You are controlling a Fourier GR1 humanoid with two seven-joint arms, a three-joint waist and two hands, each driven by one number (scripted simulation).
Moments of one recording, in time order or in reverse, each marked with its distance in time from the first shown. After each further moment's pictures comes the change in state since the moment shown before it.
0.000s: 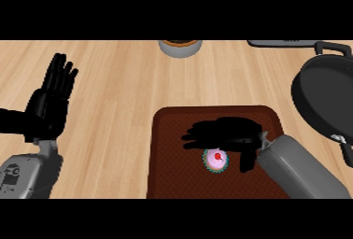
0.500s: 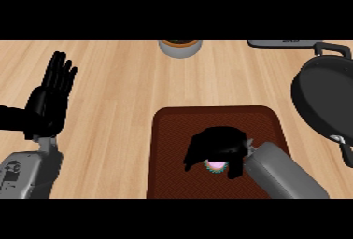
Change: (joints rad) left arm -0.019 -0.013 0.031 0.028 -0.011 -0.029 -0.008; right arm 0.018 0.089 0.038 0.063 0.105 -0.049 -0.078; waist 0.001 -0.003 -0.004
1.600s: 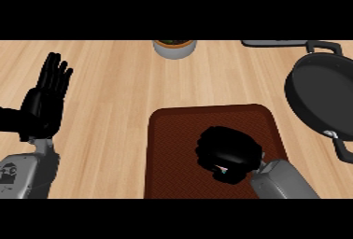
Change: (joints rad) left arm 0.012 -0.010 0.031 -0.018 -0.022 -0.004 0.023; right arm 0.187 0.061 -0.157 -0.285 0.054 -0.089 0.156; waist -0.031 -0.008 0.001
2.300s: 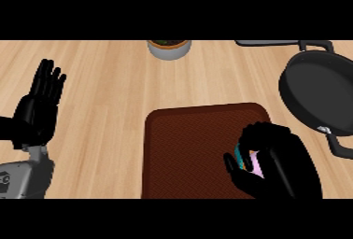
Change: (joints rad) left arm 0.053 0.006 0.016 -0.028 0.002 0.000 -0.003; right arm 0.296 0.183 -0.151 -0.566 0.232 -0.146 0.726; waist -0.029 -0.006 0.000
